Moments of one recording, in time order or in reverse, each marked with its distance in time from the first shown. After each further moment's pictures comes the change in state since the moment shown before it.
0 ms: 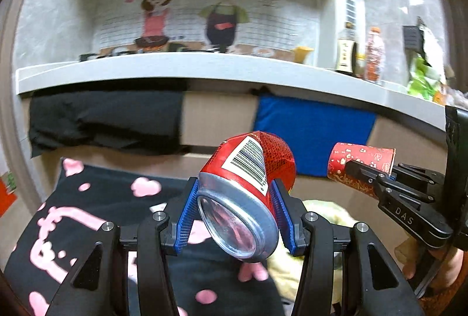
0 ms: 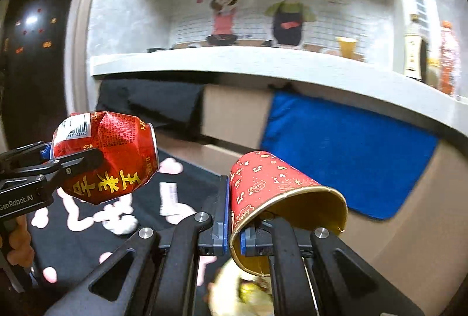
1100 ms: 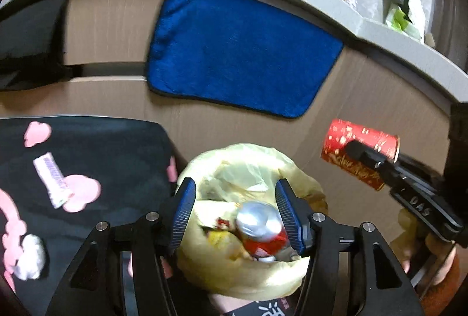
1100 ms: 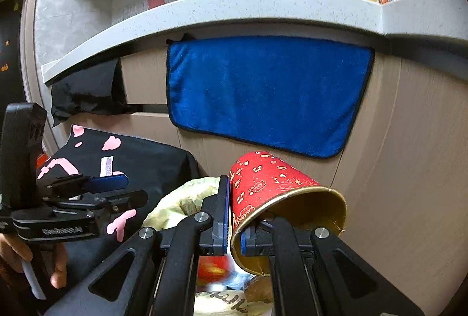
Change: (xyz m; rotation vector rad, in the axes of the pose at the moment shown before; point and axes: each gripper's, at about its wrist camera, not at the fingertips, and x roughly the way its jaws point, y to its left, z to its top) left arm 0.134 -0.080 -0.053 -0.040 0.326 -0.281; right arm 0.009 -0.110 -0.070 0.180 0.140 -0.114
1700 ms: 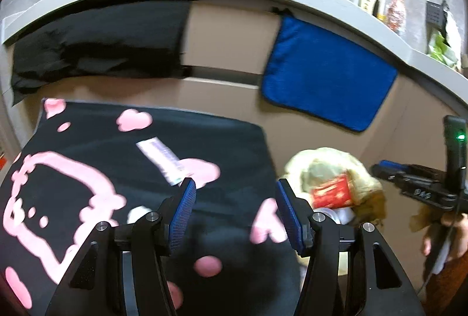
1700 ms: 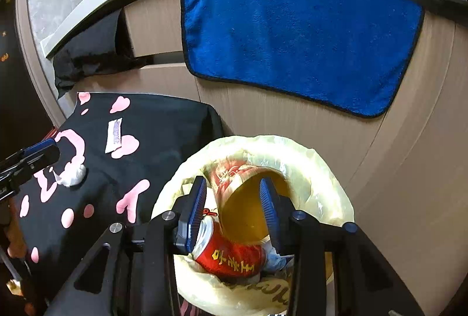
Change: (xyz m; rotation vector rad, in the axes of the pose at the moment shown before) left arm -0.087 0.097 -0.037 -0.088 -0.075 0.258; right arm 0.053 0.031 -0.014 0.000 0.229 0.056
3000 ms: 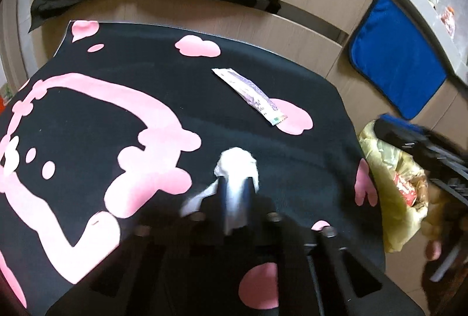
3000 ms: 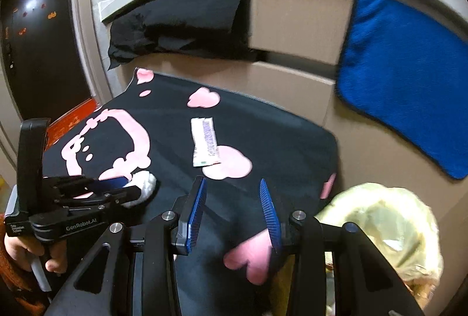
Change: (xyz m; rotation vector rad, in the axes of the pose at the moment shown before) left arm 0.045 0.119 -0.048 -0.168 0.177 0.039; right arm 0.070 0.177 0.021 -0.228 -0.008 0.204
